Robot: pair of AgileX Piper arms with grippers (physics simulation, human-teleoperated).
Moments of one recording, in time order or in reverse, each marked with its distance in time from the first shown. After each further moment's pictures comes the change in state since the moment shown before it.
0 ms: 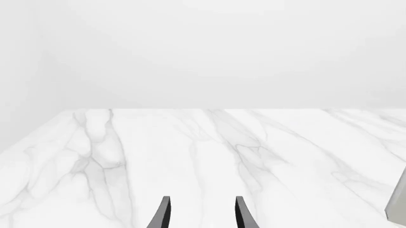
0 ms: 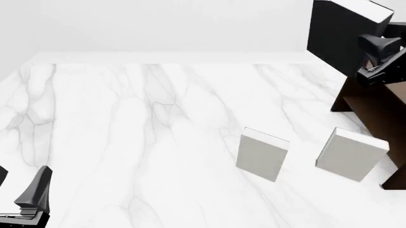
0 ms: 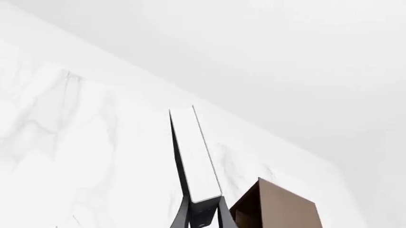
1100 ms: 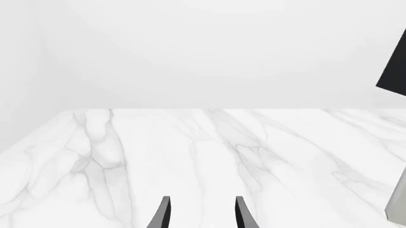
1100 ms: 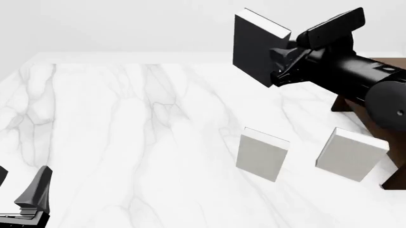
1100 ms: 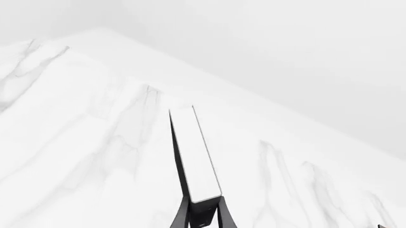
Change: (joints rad) left arm 0.000 0.000 0.000 0.000 0.000; right arm 0.260 0.338 -0.035 -0.223 0.219
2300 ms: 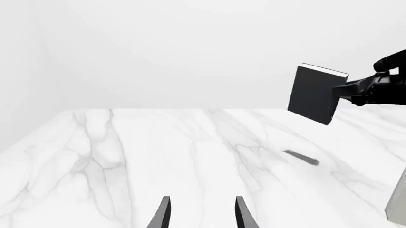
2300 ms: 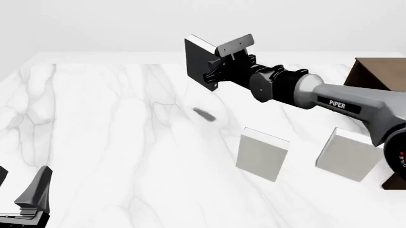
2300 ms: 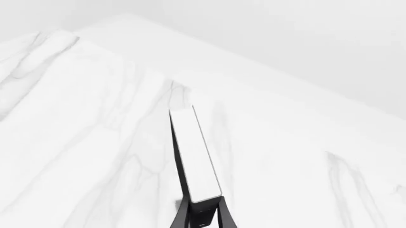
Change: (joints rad) left arm 0.000 0.000 0.000 0.000 0.000; right arm 0.087 0.722 -0.470 -0.155 0.108
